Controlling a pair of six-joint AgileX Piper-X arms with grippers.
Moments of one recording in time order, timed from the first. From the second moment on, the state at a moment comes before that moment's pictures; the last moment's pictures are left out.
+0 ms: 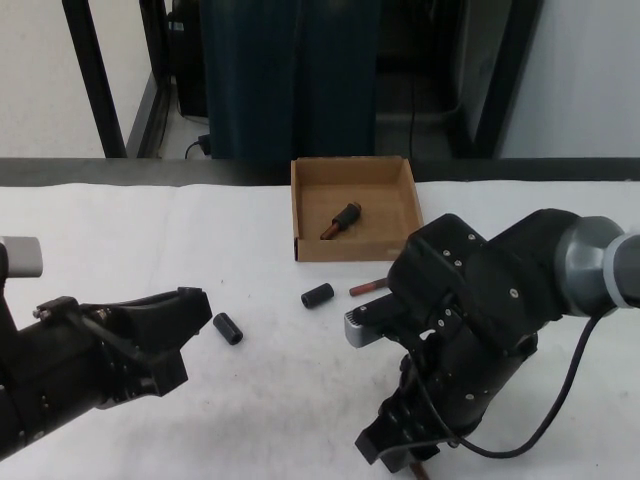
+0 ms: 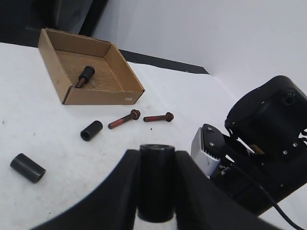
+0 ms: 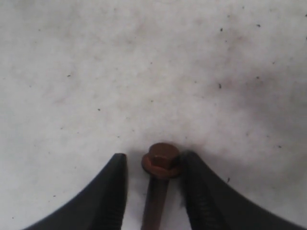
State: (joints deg) left arm -21.3 52.7 -12.1 -22.2 20.9 -24.9; right arm 36.5 101.8 -57.8 43.3 -11.3 1.6
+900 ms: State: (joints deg) left arm -21.3 52.7 -12.1 -22.2 20.9 -24.9; right arm 38.9 100.1 -54.1 42.5 -6.3 0.9
